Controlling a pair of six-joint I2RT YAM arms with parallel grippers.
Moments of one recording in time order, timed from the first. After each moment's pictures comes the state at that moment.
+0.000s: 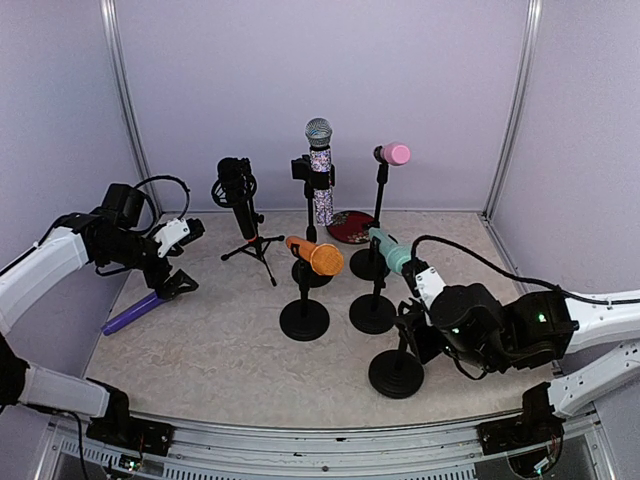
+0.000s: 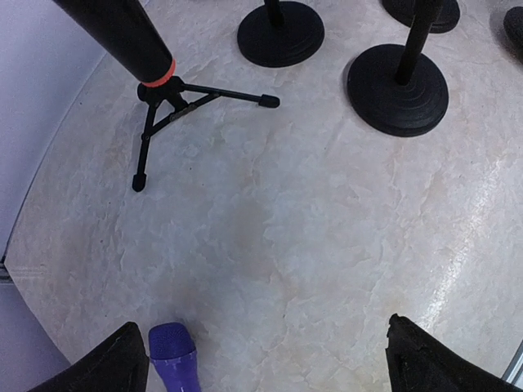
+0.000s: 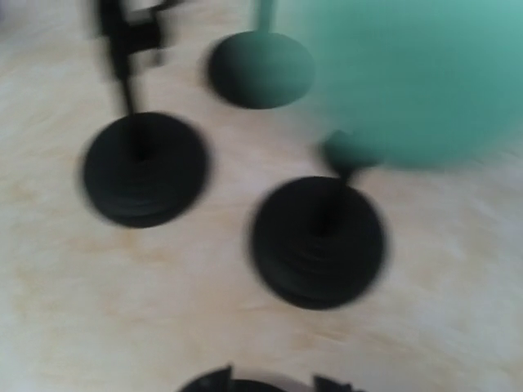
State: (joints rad) left arm -0.19 1.21 1.04 -0.76 0.33 0.78; right arm 1.36 1.09 0.83 -0.47 0.70 0.47
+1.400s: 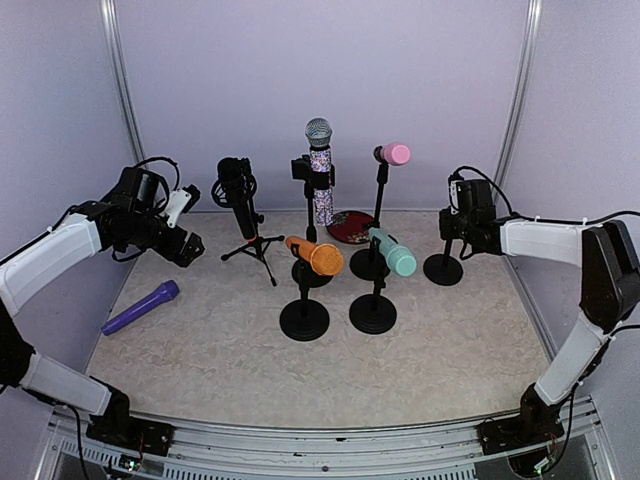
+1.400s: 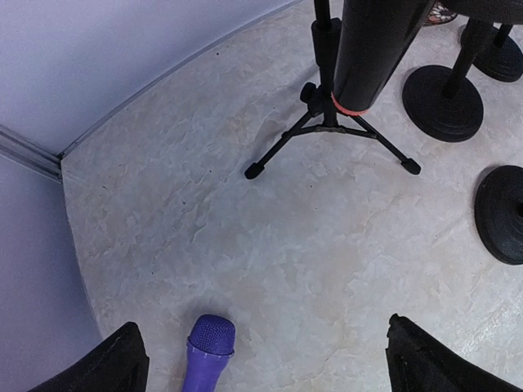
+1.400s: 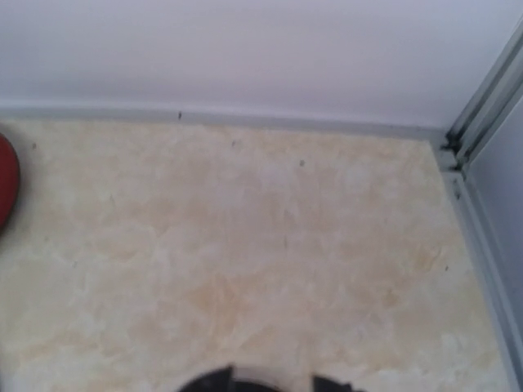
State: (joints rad) left arm -0.27 1.32 1.13 -0.59 -0.01 0.31; right arm 0.31 1.66 1.11 0.06 0.38 0.04
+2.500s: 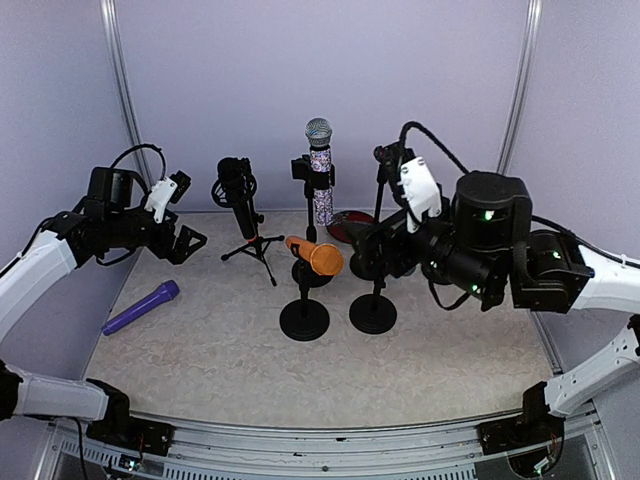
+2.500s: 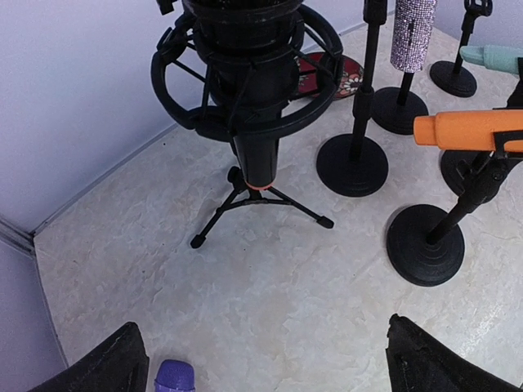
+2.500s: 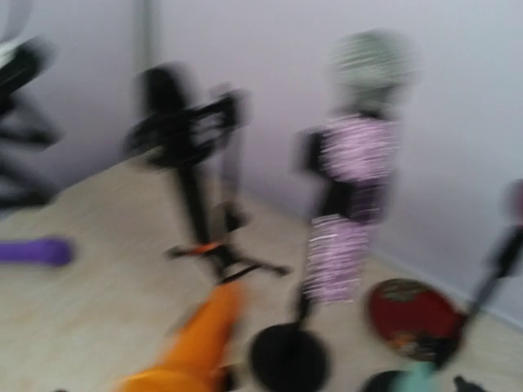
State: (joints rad) left arm -0.27 1.12 1.07 -0.53 0.23 0.32; right arm 1.27 1.20 1.25 -0.20 0.68 -0.01
